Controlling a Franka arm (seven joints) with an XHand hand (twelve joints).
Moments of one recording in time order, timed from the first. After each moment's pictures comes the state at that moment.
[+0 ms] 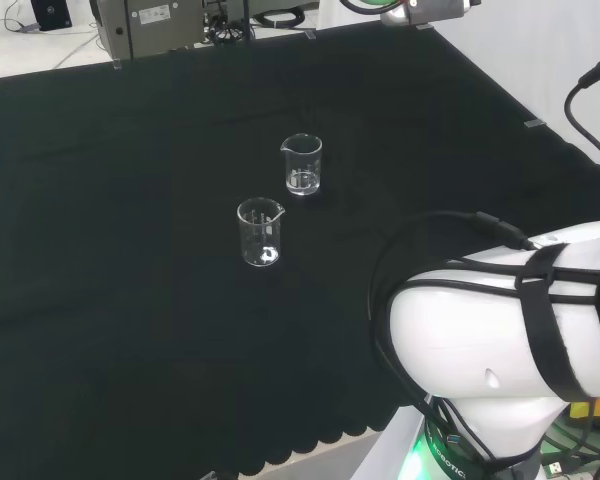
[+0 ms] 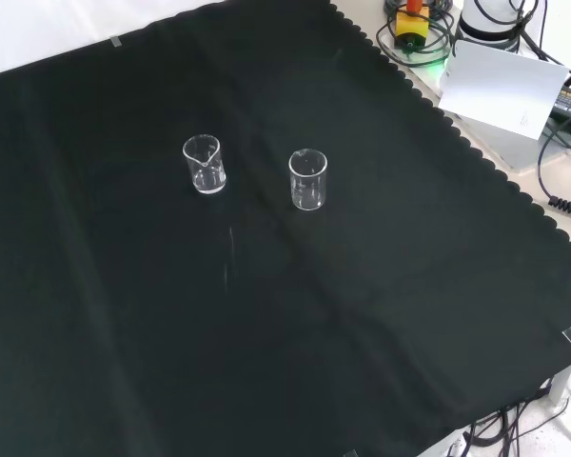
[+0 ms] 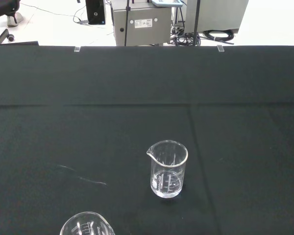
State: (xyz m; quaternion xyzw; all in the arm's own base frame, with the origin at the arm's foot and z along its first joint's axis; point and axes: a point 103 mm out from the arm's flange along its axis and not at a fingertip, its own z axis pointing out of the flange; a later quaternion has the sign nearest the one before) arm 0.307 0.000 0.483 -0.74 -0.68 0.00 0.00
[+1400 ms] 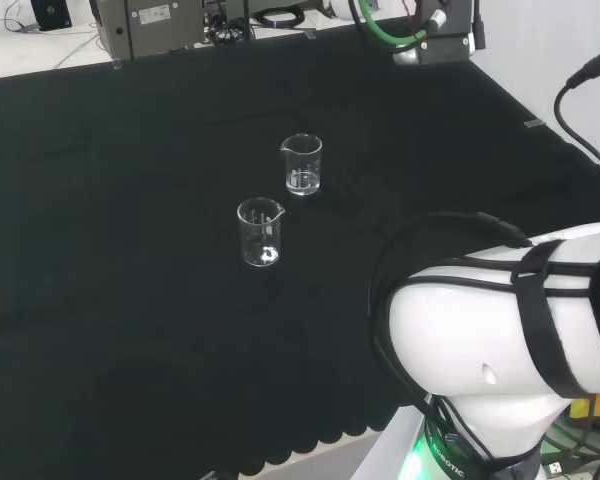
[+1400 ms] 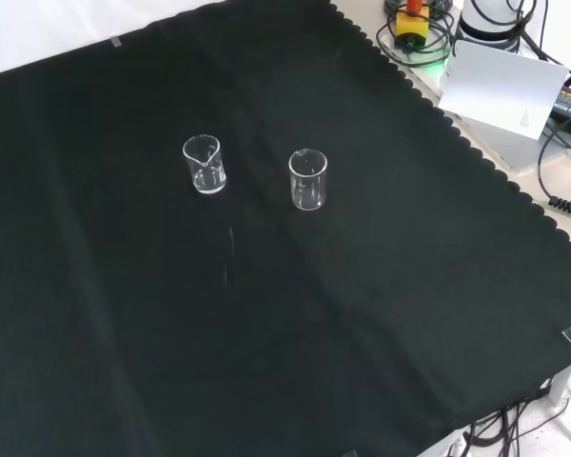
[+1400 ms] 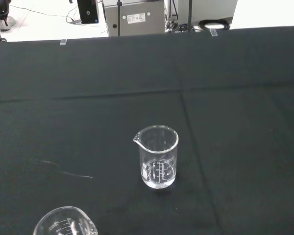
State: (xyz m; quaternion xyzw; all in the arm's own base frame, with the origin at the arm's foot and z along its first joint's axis) arm 0.325 -0.036 0.423 -0.75 -0.66 -0.02 0.03
